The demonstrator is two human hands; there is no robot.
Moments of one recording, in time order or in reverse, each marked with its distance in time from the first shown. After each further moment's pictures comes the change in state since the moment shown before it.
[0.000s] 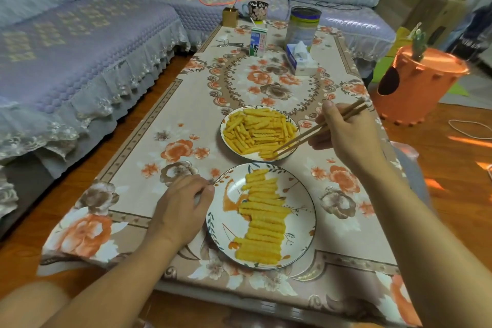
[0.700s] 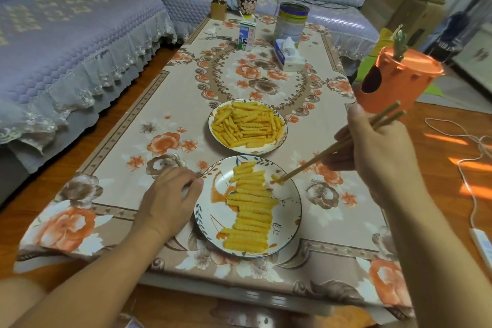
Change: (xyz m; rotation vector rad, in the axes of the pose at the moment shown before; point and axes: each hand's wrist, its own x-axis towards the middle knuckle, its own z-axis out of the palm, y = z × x) left_hand 0.000 0.002 -0.002 0.004 -0.020 -0.014; right_hand -0.070 -0.049 -0.035 -0.034 0.107 0.207
